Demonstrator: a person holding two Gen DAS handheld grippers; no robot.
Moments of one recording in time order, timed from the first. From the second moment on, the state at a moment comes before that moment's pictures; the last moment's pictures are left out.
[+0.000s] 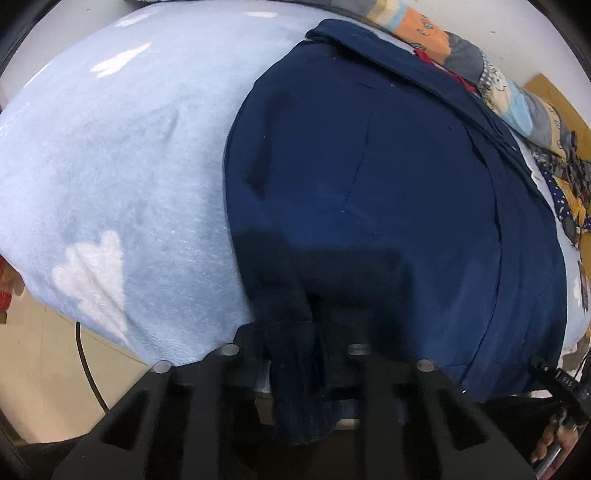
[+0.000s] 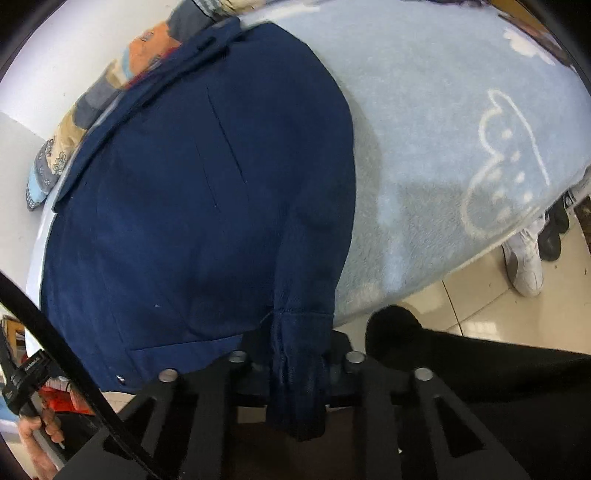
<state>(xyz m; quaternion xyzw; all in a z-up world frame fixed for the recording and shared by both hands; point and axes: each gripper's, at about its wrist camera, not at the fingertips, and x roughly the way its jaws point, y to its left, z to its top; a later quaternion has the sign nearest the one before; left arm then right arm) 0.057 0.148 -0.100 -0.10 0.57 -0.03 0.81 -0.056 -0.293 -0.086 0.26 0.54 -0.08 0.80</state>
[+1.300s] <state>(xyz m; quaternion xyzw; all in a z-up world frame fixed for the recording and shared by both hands) 0.146 0.176 0.070 -0.17 0.36 -0.08 0.91 0.047 -0.336 0.096 0.30 0.26 0.13 0.91</state>
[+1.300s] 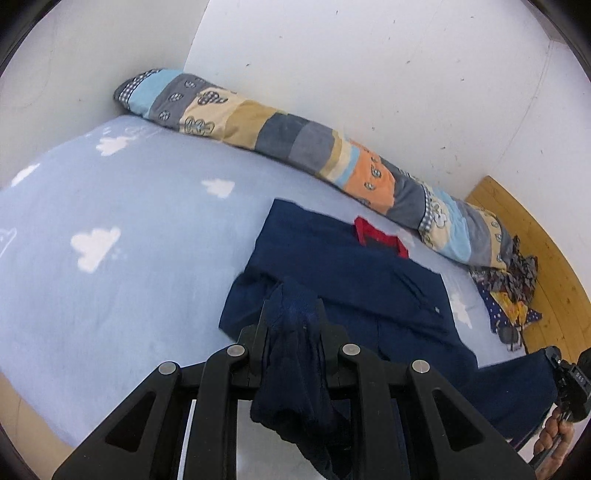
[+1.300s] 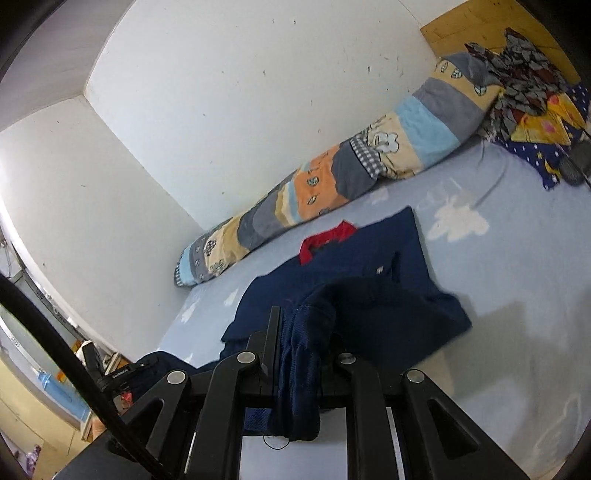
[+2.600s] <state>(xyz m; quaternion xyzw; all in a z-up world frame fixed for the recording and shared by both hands) 0.530 0.129 -0.025 -0.11 0.46 0.02 0.88 0.437 -0.455 -0.052 0.44 0.37 0.04 0.82</state>
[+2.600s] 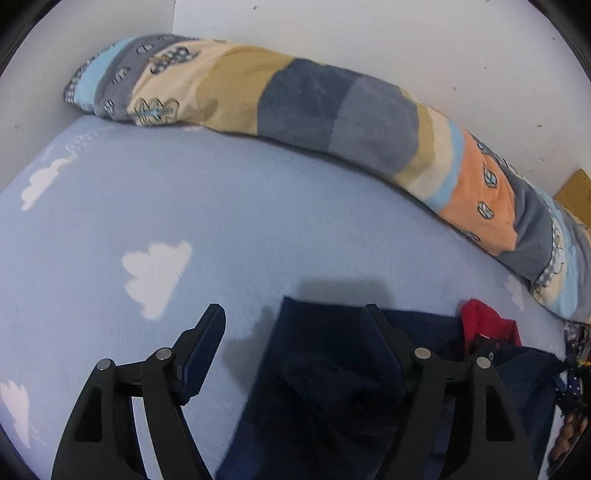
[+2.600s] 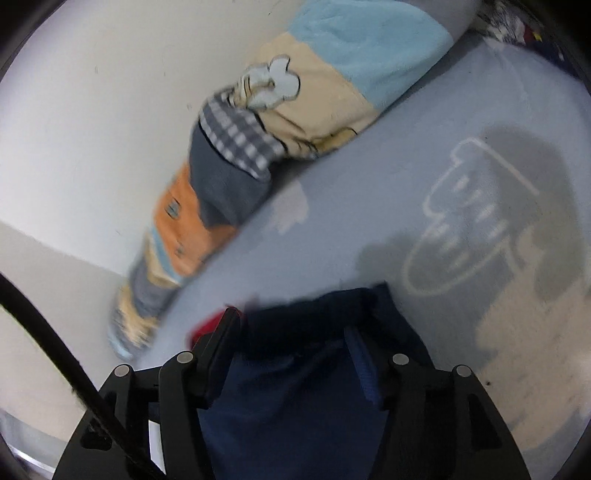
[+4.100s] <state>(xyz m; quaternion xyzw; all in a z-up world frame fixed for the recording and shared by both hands) 0.417 0.022 -0.013 0.05 0.42 -0.11 0.90 0.356 -0.240 -0.044 0.01 0.40 0.18 0.90</state>
